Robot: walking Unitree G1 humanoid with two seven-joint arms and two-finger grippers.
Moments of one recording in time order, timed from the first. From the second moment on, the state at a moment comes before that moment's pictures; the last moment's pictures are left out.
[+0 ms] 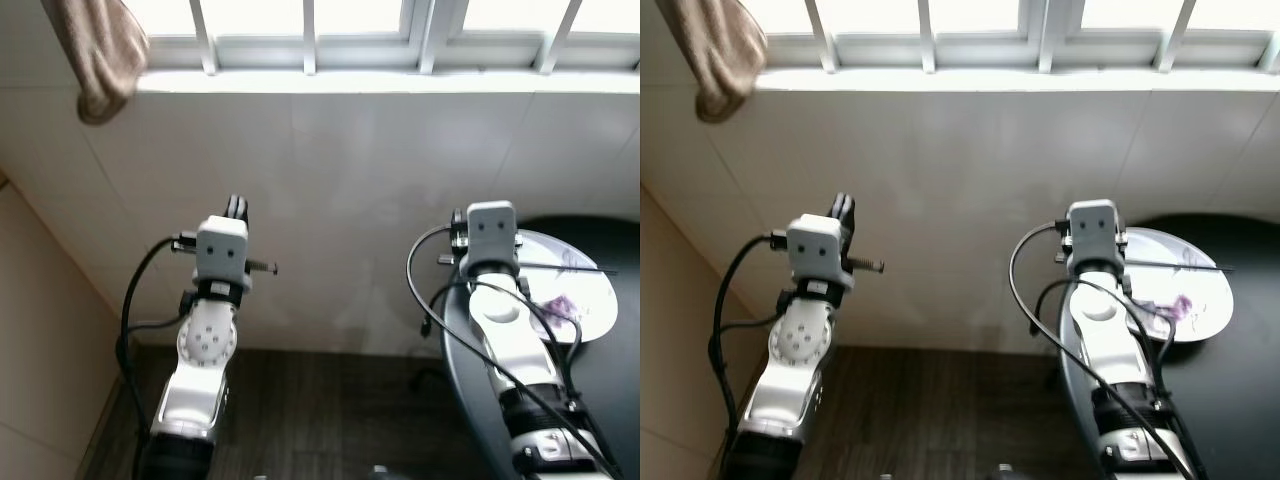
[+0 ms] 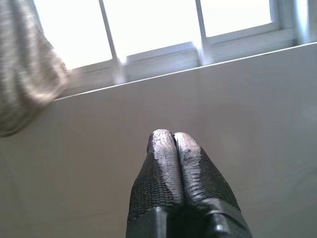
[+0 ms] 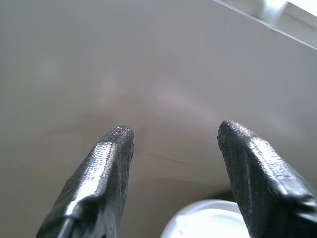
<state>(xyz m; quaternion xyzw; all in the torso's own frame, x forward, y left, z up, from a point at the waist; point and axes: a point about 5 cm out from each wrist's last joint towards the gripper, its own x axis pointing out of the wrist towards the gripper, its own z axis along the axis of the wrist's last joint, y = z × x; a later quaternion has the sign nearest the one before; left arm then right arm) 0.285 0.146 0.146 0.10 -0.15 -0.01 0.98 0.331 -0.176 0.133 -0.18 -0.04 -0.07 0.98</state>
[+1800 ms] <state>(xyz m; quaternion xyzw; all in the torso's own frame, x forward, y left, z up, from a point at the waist) 0.284 0.149 0.146 0.11 -0.15 -0.01 0.98 0.341 -0.206 0.089 -0.49 0.09 0.01 0.87</state>
